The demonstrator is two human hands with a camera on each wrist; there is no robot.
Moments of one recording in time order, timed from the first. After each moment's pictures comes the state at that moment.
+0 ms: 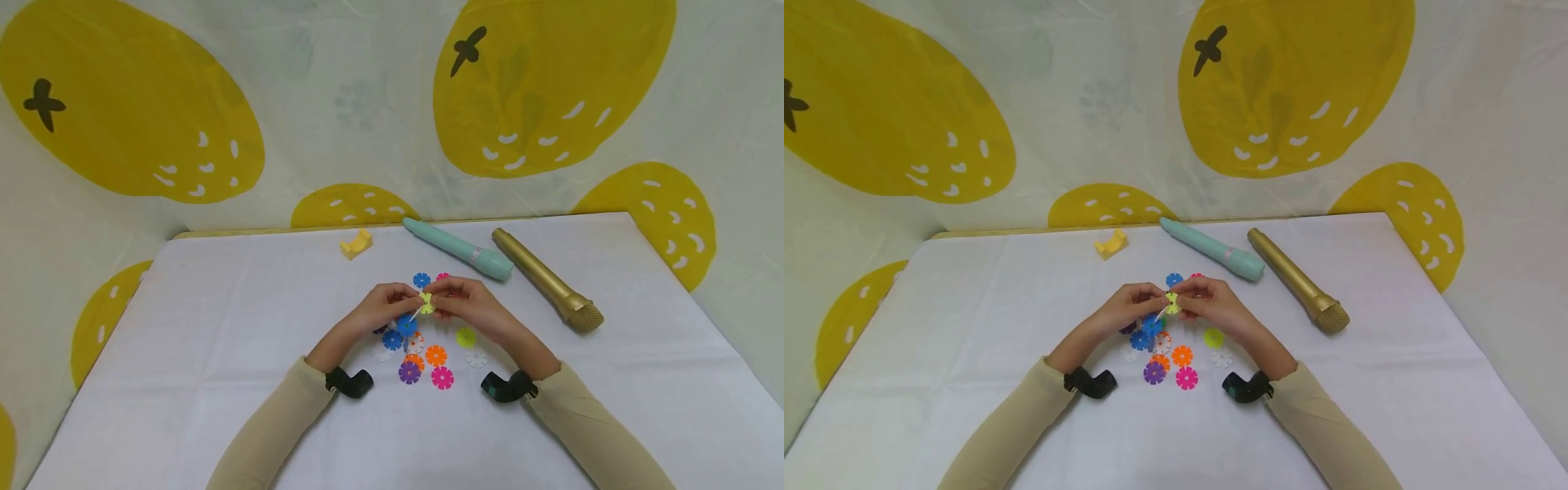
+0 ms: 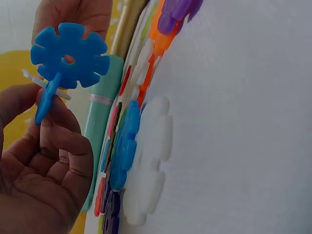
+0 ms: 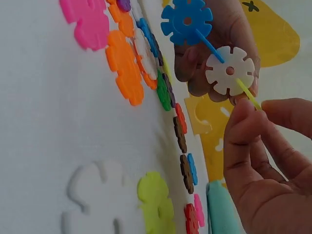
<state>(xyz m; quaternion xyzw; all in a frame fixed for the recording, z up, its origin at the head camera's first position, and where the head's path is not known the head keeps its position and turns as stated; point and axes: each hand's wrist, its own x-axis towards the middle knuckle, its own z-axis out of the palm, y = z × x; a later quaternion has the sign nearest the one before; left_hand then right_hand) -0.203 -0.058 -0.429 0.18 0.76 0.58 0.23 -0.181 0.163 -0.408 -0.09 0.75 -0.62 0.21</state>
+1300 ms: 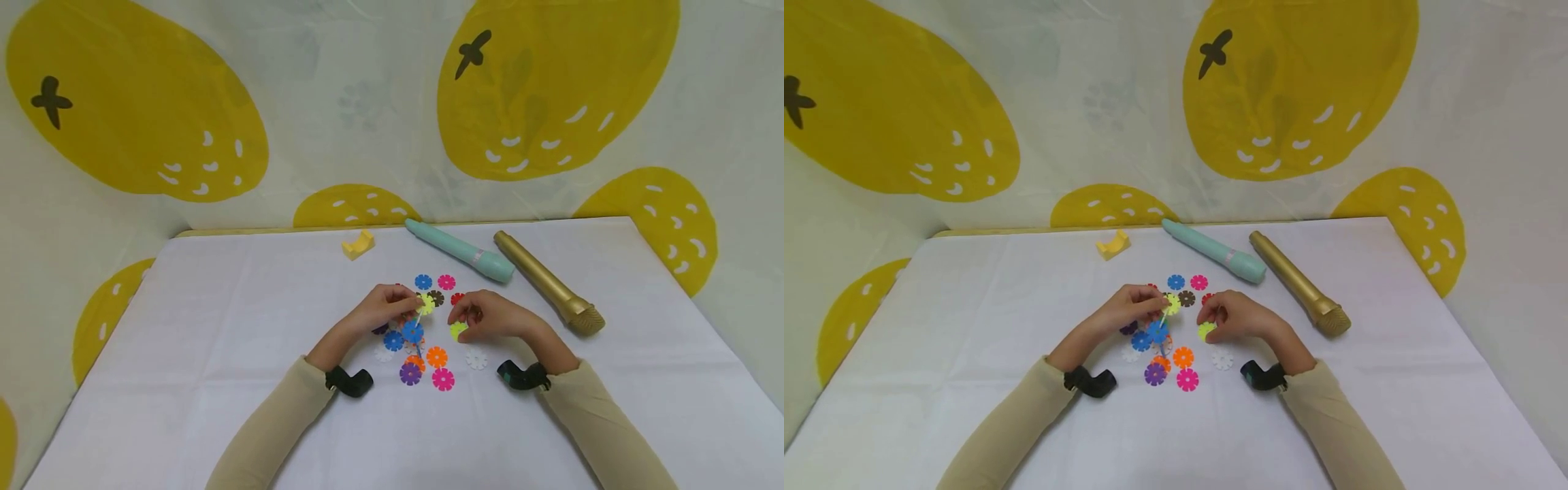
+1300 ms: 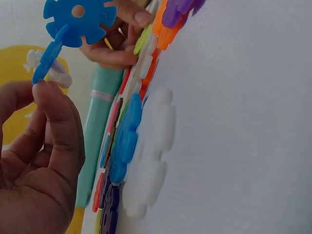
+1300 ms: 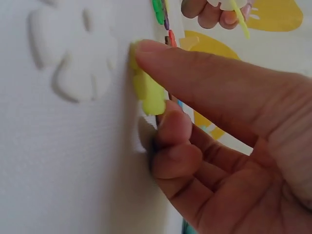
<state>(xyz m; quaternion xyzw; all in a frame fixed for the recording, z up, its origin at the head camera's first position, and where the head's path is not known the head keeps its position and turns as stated) -0.204 -0.062 -0.432 0.16 0.74 0.60 0.25 -0.193 0.200 -0.414 -0.26 0.86 -0.37 0.24</state>
